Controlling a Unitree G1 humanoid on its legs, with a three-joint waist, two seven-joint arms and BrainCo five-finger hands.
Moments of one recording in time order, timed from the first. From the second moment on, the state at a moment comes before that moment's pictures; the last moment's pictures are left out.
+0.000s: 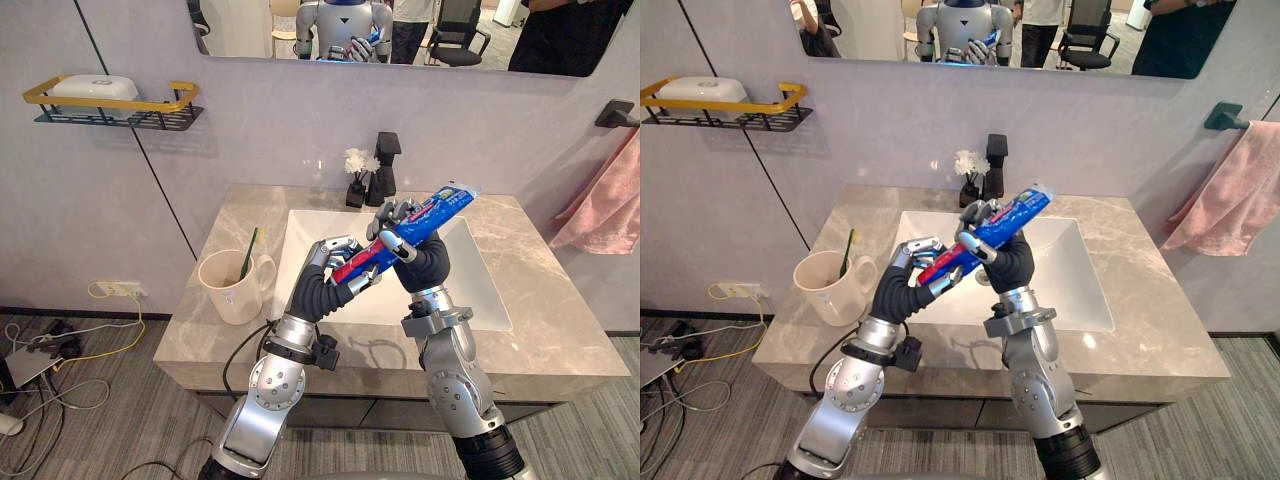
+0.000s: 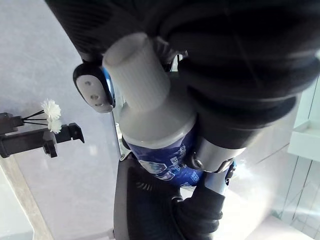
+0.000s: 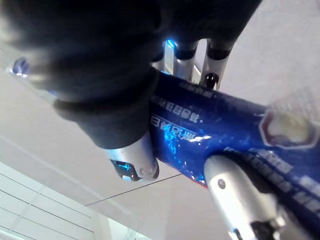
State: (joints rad) left arm 0.05 0.08 -0.44 -0.37 0.28 -0.16 0.11; right arm -0.10 -0.05 0.27 -0.26 0.74 -0.19 0.16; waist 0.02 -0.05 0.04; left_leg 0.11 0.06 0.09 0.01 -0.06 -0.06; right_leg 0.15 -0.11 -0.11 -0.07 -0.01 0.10
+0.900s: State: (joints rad) left arm 0.00 0.12 -0.41 -0.42 0.28 -0.15 0.11; right arm -0.17 -0.04 0.24 -0.26 0.71 -0.20 0.18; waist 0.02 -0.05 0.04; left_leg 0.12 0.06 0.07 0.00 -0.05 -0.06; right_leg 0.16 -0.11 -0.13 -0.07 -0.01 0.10
